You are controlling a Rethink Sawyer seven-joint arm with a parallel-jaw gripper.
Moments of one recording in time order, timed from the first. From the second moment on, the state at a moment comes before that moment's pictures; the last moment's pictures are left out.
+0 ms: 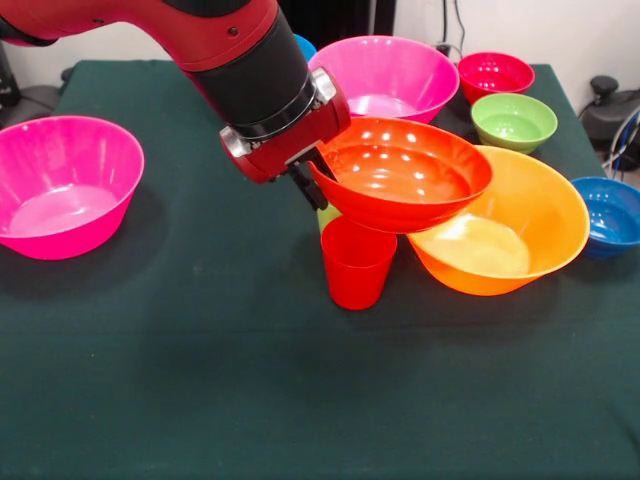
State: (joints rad) arm -0.68 -0.40 0.56 1.32 -0.15 0.98 1.13
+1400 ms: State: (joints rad) arm -0.68 -0.40 0.56 1.37 -0.16 0.98 1.13
